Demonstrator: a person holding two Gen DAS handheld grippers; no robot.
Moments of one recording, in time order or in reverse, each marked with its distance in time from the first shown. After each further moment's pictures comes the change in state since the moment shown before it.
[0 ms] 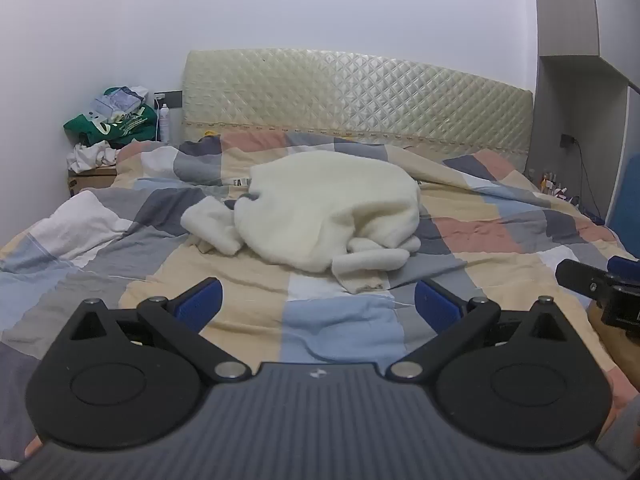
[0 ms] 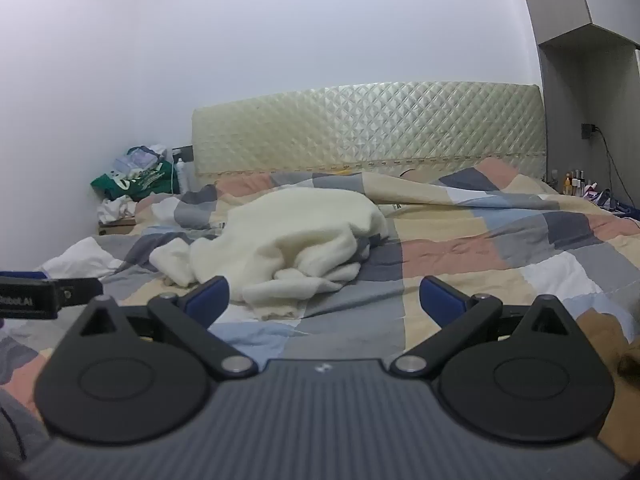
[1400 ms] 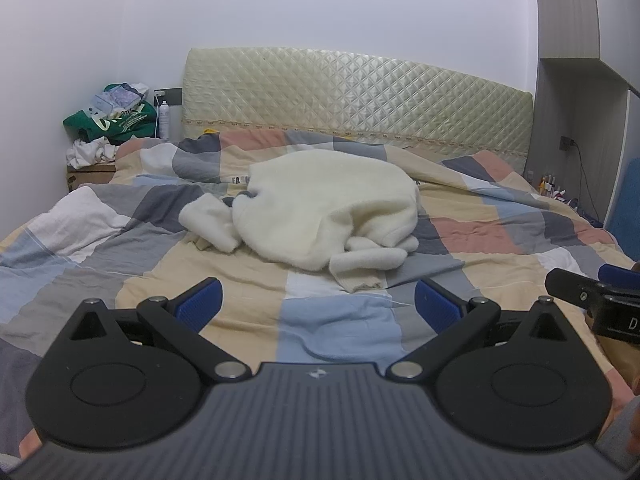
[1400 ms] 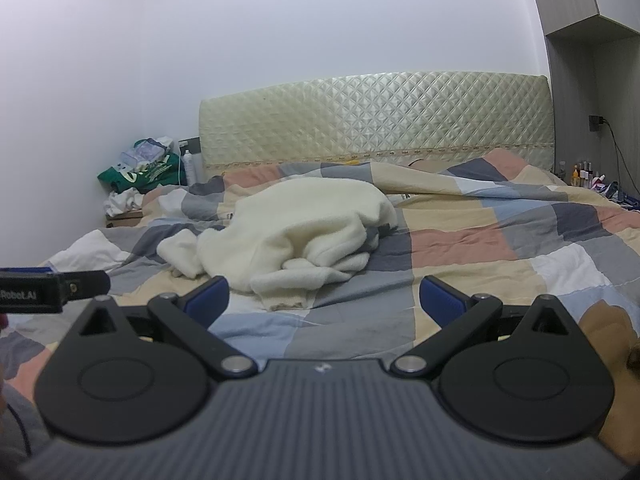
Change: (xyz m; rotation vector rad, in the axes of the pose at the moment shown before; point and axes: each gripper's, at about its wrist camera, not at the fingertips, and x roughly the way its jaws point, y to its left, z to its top) left arm 0.001 -0.002 -0.004 -0.006 0.006 0.000; right arm 0.007 0.005 -0.005 -0.013 0.029 0.014
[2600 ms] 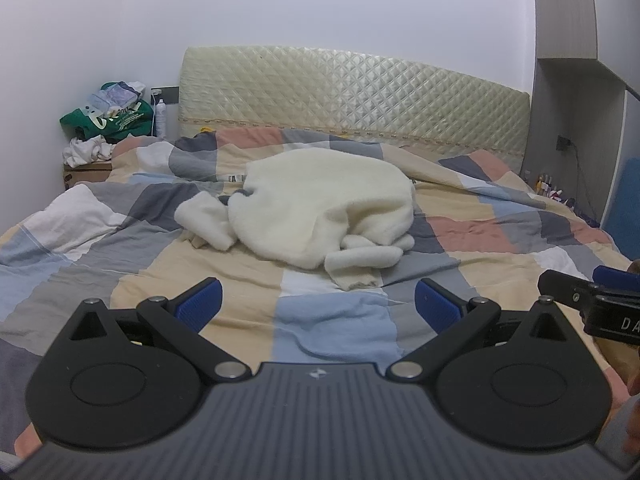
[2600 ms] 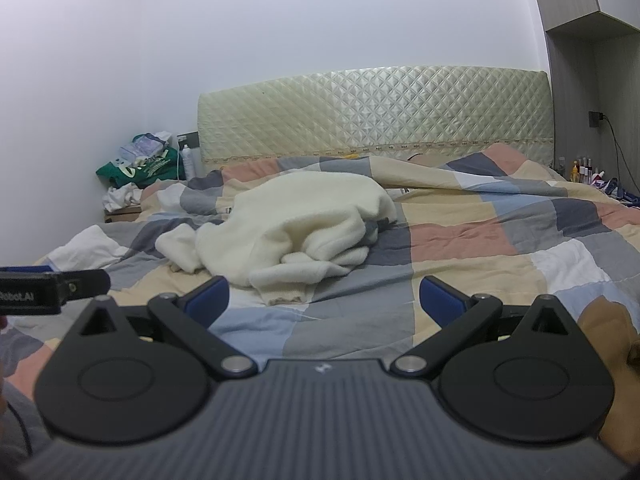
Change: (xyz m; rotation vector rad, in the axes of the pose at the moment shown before) left arm 0.003 -0.001 0.000 -0.006 0.001 -0.016; right arm 0.003 -0.002 -0.005 0.003 0.018 -0.001
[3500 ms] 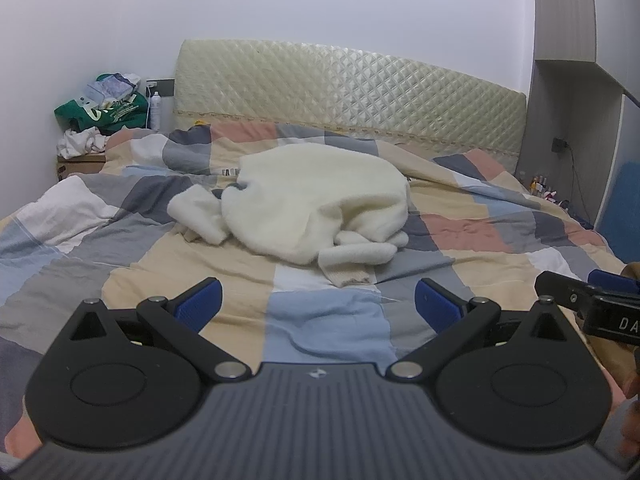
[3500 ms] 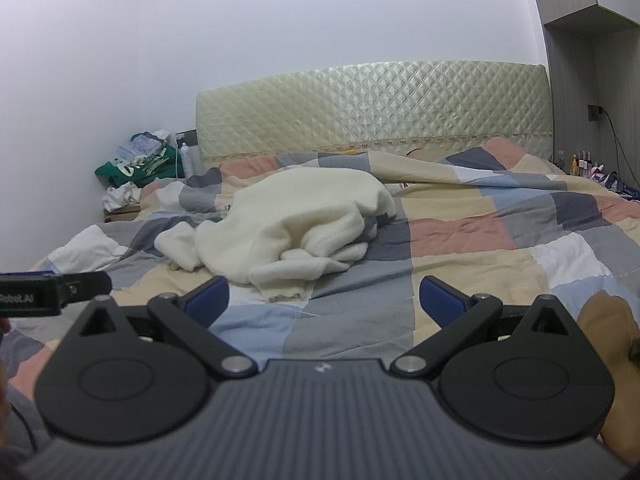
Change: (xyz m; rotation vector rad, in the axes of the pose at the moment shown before) left arm 0.005 0.002 -0.001 -0.015 0.016 -0.027; right arm 0.001 0.000 -0.002 0.009 0.013 -0.003
